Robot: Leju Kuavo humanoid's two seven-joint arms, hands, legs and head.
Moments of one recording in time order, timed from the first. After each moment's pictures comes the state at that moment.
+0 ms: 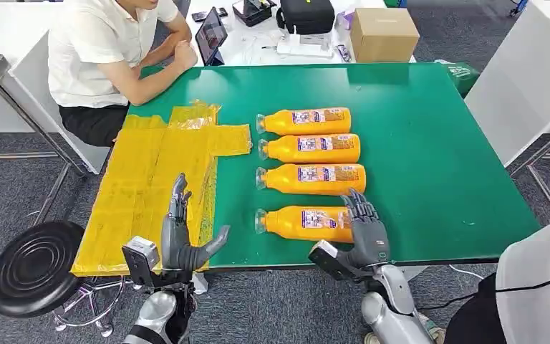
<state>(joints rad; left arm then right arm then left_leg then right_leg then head) -0.12 -0.22 -0.39 -1.21 0.01 0.09 -0.67 -0.19 -0.05 0.31 -0.98 0.97 -0.61 -0.30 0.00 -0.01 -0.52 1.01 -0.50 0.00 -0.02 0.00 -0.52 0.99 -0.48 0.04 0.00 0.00</state>
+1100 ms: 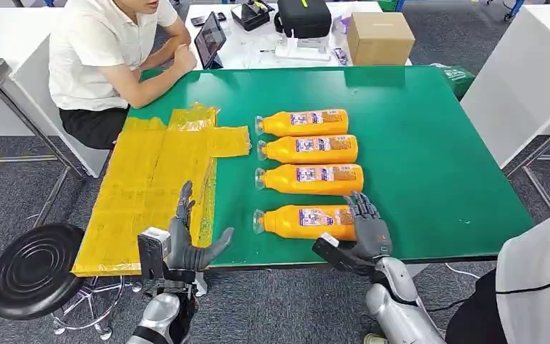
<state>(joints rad) -0.12 -0.23 -0.39 -1.17 -0.02 0.16 -0.53 -0.27 -0.08 0.30 -0.84 1.03 -0.46 -0.20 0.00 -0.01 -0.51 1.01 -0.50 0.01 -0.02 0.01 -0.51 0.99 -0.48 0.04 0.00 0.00</state>
